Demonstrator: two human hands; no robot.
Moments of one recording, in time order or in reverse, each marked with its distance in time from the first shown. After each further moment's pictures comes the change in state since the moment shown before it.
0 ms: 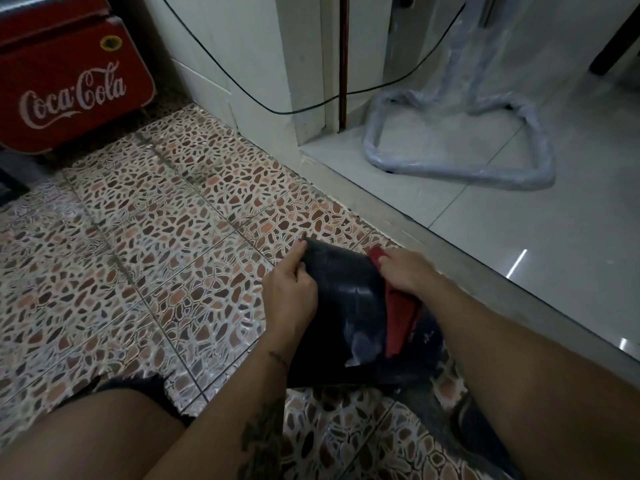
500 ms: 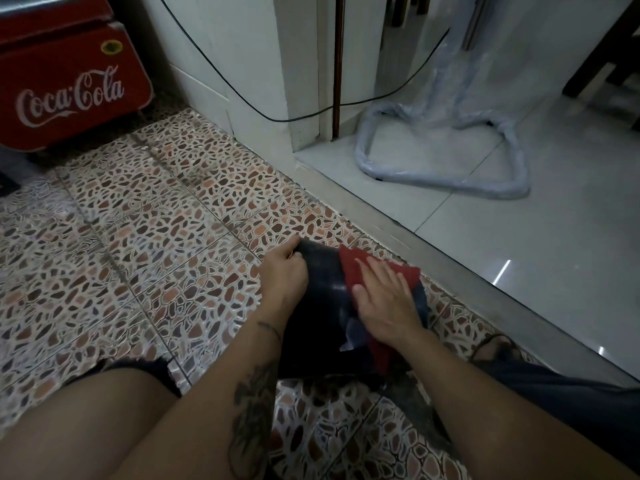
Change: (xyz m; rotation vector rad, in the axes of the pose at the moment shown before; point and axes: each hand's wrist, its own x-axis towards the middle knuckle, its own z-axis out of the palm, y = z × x) left_hand 0.013 0.022 -0.004 -0.104 -0.072 -0.203; right_hand -0.083 -0.001 0.041 0.078 0.188 -0.261
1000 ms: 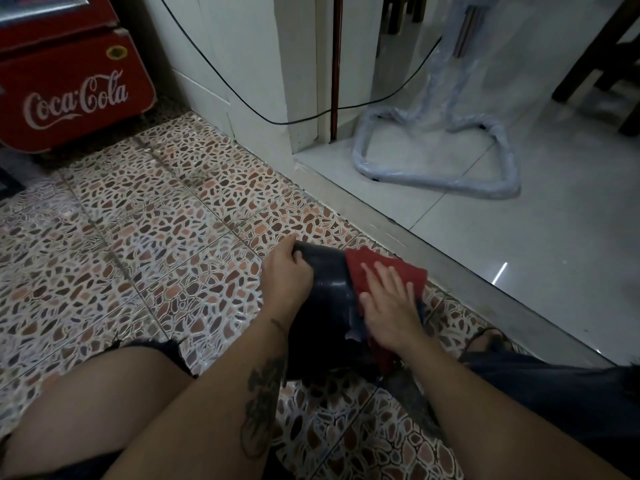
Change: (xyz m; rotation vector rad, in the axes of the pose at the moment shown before) left_hand -0.018 -0.012 0.000 0.288 0.086 0.223; right_hand -0.028 0.009 0.003 -0.003 -0.015 0.050
